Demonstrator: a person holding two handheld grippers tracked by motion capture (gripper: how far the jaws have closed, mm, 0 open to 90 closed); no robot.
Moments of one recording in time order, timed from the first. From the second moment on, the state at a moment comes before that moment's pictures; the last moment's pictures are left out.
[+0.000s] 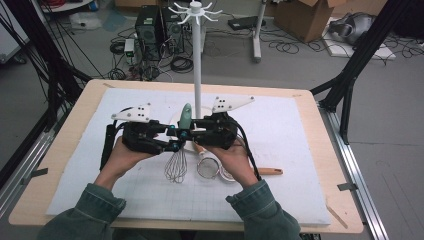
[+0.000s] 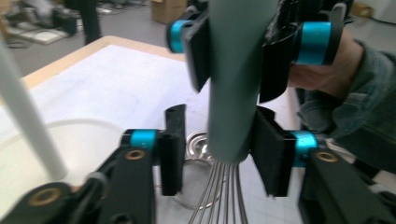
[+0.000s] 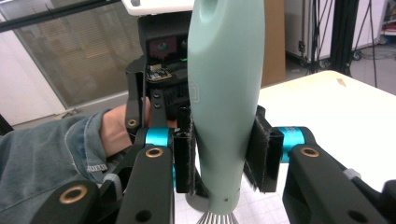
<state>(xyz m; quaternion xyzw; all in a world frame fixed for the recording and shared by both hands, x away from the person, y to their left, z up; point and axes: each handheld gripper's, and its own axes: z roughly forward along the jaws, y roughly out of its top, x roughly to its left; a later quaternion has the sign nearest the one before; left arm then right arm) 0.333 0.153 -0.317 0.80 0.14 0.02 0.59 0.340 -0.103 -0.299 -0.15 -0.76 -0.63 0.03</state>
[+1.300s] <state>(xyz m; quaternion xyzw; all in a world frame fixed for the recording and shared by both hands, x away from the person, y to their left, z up) 0.290 0.232 -0.343 0.79 0.26 0.17 0.52 0.381 -0.133 -0.238 -0.19 -0.78 -0.59 -0.04</state>
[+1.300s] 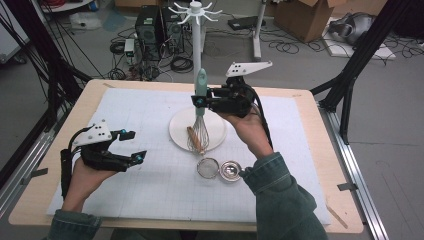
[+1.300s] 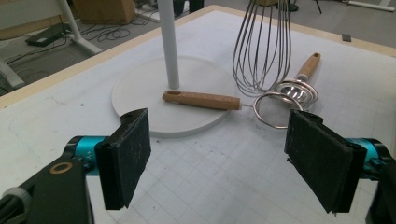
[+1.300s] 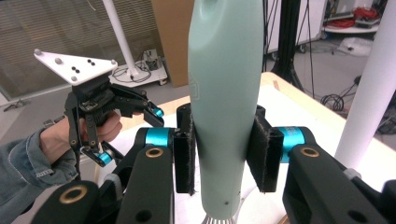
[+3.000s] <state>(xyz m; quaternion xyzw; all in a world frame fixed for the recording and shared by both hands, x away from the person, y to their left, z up) 0.291 0.252 -0.348 0.78 0.30 0.20 0.51 0.423 -0.121 -0.150 -0.19 -0.79 -0.57 -0.08</state>
